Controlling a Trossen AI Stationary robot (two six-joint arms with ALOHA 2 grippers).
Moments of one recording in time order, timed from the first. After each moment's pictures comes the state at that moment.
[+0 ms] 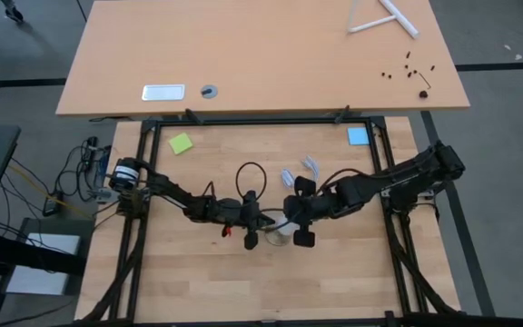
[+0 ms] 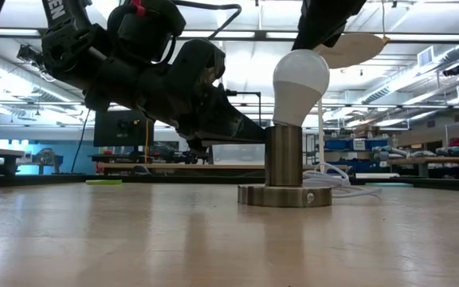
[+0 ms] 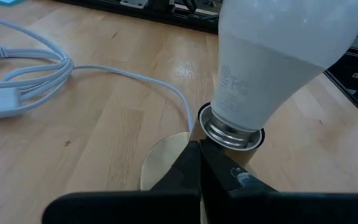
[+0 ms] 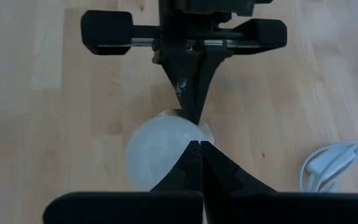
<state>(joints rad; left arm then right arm) -0.16 1.89 0.73 0.84 -0.12 -0.27 0.29 1.57 1.32 -0.76 0.22 0.34</state>
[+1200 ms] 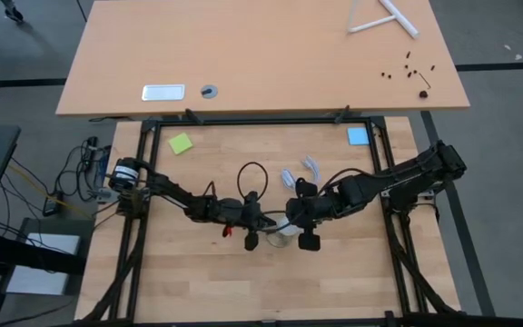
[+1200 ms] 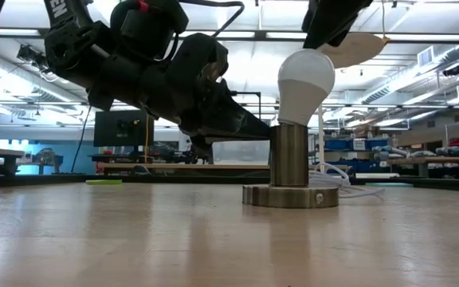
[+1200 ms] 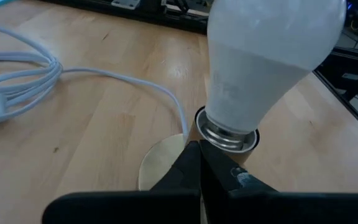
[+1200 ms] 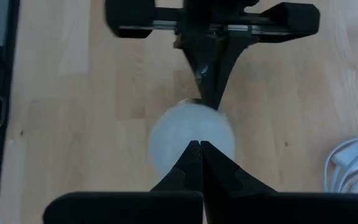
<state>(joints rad) -0.16 1.89 0.75 0.83 -0.09 -0.26 0.30 1.55 1.33 -0.79 0.12 0.34</state>
